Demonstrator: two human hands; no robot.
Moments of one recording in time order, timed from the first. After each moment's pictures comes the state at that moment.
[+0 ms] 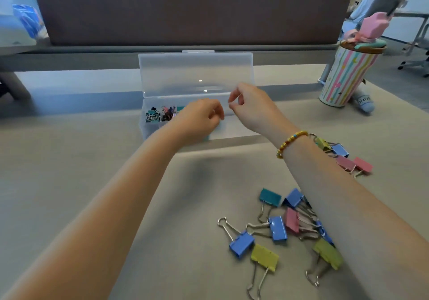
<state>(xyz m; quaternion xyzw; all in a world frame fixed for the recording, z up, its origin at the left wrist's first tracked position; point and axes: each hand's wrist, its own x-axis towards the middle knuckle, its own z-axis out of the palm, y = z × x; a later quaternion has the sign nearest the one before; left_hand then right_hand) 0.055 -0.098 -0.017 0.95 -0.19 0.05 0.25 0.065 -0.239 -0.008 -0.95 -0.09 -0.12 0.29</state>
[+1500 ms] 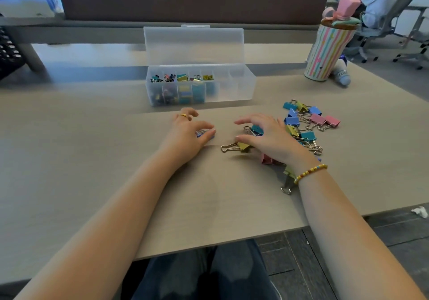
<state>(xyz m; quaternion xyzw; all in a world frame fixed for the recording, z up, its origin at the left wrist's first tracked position) -0.062 -0.090 -0.090 0.96 -0.10 0.08 0.27 -0.074 -0.292 -0.073 -0.95 -0.13 -0.02 0.28</state>
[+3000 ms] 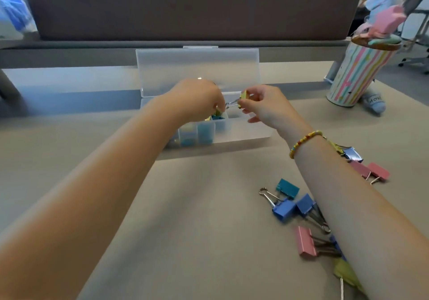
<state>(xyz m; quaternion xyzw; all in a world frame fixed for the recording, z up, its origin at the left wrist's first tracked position) 0.109 -0.093 0.002 0.96 -0.26 0.08 -0.06 0.095 -0.251 -0.018 -0.87 -0.01 -0.05 0.49</state>
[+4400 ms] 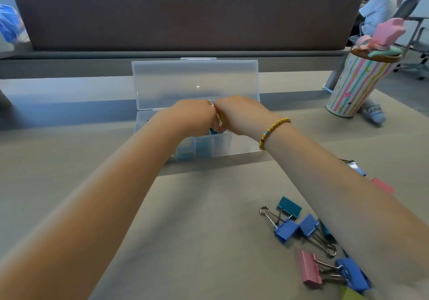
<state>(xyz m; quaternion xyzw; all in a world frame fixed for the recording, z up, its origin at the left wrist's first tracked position) 0.131 -0.095 -0.010 0.97 -0.22 -0.04 -0.09 0.123 -0.213 -0.006 -0.98 -0.18 -0.03 -0.02</state>
